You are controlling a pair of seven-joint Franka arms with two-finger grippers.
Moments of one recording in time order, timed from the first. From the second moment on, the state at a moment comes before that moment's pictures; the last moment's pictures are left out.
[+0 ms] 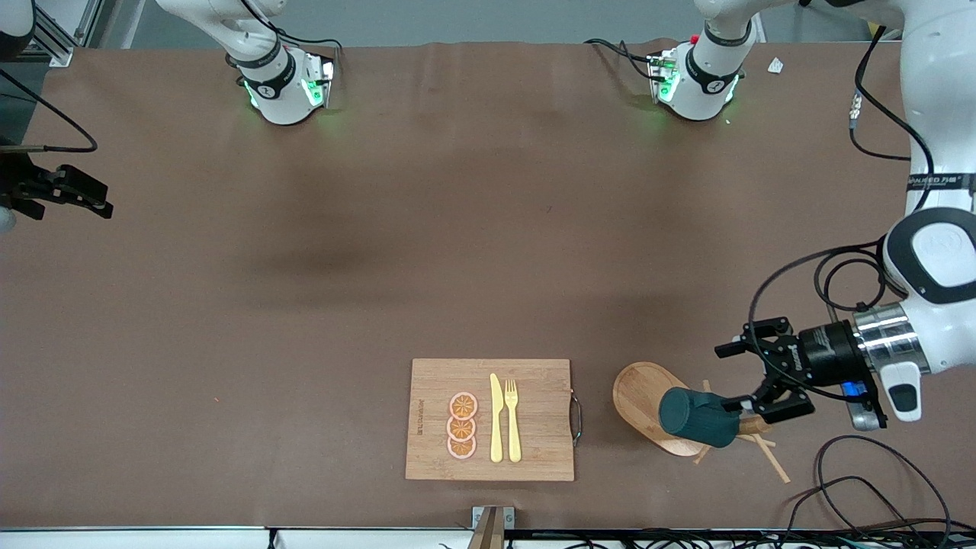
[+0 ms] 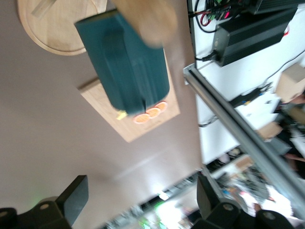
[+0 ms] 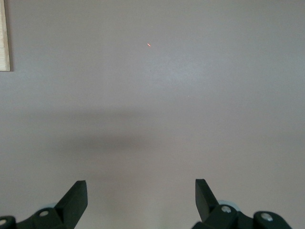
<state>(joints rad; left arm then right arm) 0.29 0.63 -0.51 -1.26 -0.56 1.99 -0.96 -0.04 -0.02 -0.03 -1.64 -0.04 1.60 -0.09</state>
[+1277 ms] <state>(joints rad) 0.18 0.19 -0.47 -1.26 0.15 1.42 -0.26 -0.04 -0.02 -0.03 -1.63 -0.04 1.60 -0.09</state>
